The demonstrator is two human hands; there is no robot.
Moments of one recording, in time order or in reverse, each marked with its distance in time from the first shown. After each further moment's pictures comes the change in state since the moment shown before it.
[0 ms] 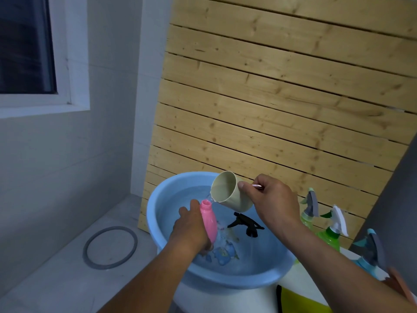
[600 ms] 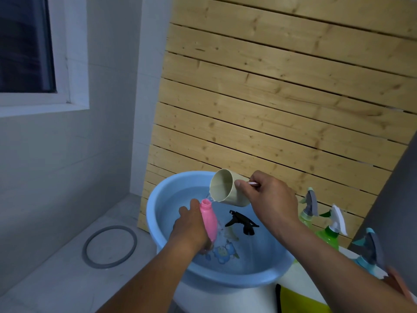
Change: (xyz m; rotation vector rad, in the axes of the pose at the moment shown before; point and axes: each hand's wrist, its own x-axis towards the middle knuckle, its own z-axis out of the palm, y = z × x) left_hand -0.001 -0.001 0.001 -0.012 -0.005 -0.014; right_hand -0.003 -0.007 -0.002 -0.099 0.021 -0.111
